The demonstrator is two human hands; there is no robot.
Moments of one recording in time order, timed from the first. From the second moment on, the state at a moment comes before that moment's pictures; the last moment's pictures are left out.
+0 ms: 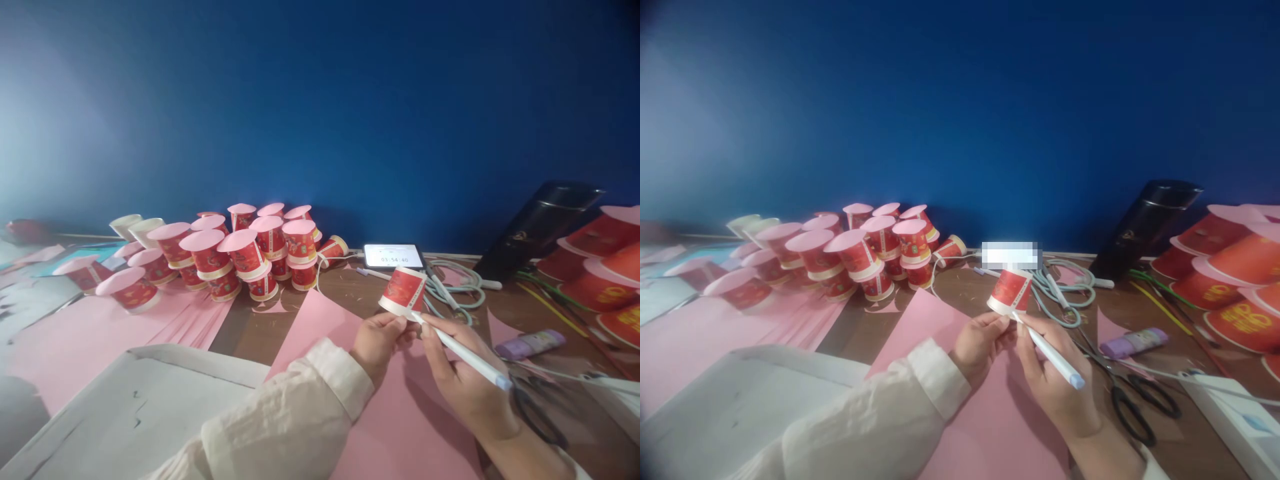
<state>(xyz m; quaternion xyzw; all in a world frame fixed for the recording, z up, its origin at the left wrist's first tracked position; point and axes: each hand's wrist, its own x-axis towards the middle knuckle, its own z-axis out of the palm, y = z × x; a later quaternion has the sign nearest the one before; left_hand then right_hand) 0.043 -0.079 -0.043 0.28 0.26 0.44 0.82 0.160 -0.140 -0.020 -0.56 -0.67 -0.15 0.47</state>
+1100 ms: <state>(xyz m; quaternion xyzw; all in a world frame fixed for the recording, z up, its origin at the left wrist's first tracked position) 0.035 -0.079 -0.032 0.24 0.25 0.42 0.84 0.162 -0.138 -0.018 -0.58 -0.65 -0.16 0.47</state>
